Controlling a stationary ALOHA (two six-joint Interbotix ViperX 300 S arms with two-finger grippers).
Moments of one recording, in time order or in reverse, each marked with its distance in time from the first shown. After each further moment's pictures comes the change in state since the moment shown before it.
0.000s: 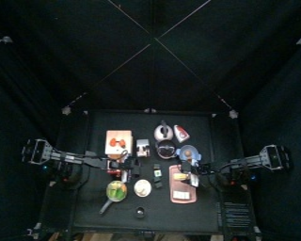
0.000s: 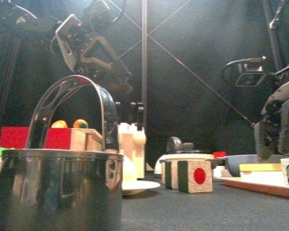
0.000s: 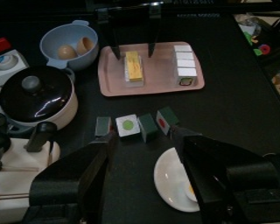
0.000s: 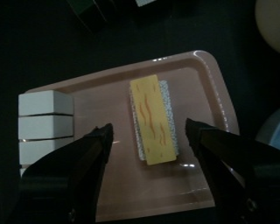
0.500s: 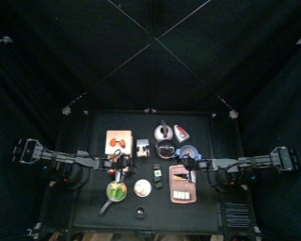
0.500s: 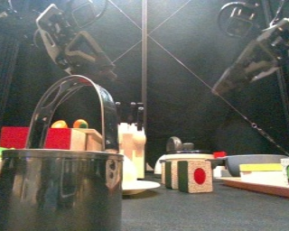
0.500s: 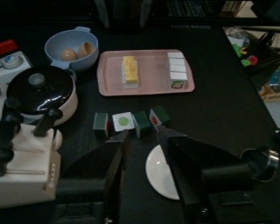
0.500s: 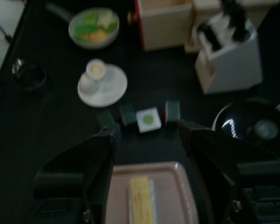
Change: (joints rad) left arm -0.031 -0.156 0.101 -0.061 0.011 -0.002; right arm -0.041 -0.193 -0.143 -0.181 -0.095 -0.003
